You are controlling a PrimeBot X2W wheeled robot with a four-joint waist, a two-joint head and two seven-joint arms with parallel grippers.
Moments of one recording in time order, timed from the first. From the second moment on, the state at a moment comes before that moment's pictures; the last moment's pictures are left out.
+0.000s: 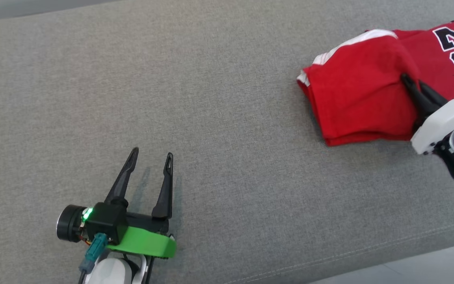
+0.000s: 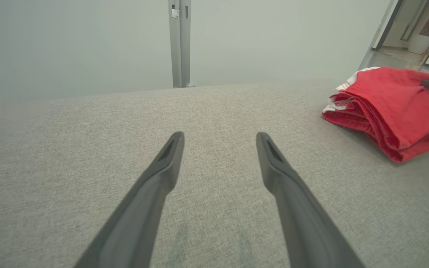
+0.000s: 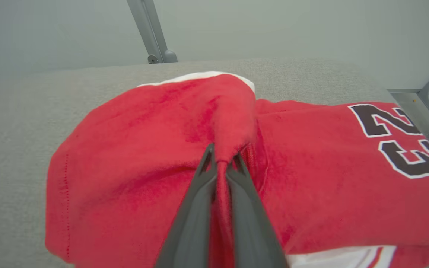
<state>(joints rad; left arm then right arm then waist) -0.10 0.05 -0.22 0.08 -0.13 -0.07 -0.26 -0.80 -0.67 0.86 0.62 1.06 0.13 -0.25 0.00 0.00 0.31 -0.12</state>
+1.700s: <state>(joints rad) -0.12 0.05 -0.17 0.17 -0.24 -0.02 -0.26 -0.55 -0.31 -0.02 0.56 0.03 0.13 -0.26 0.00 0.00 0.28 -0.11</state>
